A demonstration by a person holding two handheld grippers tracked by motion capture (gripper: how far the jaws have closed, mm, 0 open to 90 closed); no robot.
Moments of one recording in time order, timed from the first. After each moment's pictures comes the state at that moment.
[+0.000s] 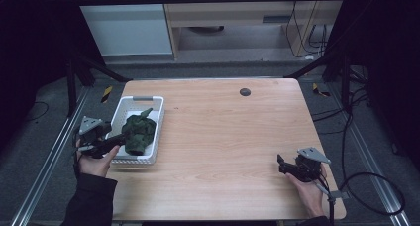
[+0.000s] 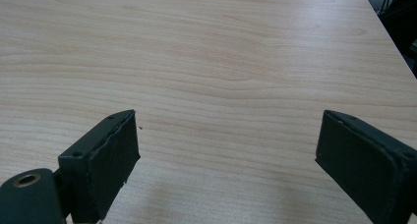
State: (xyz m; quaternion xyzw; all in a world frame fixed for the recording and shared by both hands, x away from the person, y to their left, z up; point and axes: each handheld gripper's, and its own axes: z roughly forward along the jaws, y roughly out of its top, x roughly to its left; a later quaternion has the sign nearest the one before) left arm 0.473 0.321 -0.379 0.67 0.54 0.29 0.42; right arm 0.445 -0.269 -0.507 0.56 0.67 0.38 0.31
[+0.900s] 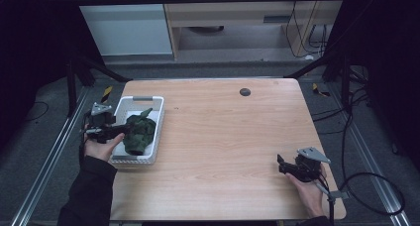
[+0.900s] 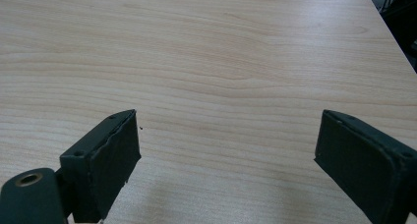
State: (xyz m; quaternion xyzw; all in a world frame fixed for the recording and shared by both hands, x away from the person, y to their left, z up) left arm 0.518 0.318 -0.376 0.71 0.54 0.27 0.36; right arm 0.446 -0.269 -0.507 0.56 0.67 0.38 0.31
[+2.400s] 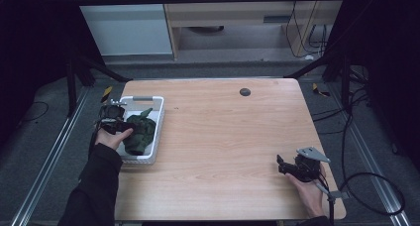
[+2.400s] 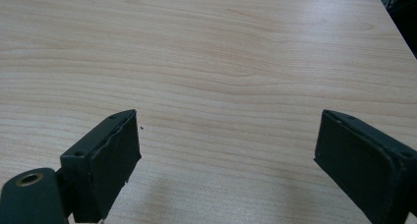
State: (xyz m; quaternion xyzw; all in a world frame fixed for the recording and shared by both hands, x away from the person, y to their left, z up) left arm 0.572 0.313 -0.411 0.76 0.55 0.21 0.26; right arm 0.446 -0.268 -0.507 0.56 0.67 0.38 0.30
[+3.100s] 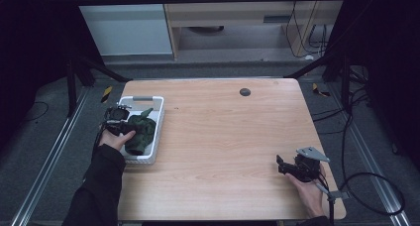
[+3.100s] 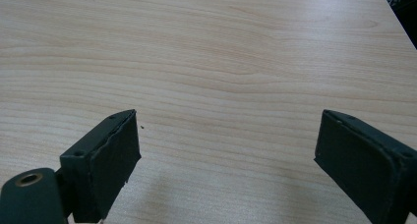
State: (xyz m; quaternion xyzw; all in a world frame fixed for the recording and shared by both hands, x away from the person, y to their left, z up) left arm 0.580 0.309 -0.428 0.77 0.56 0.18 0.24; right arm 0.447 -0.268 -0.508 0.56 0.68 0.38 0.30
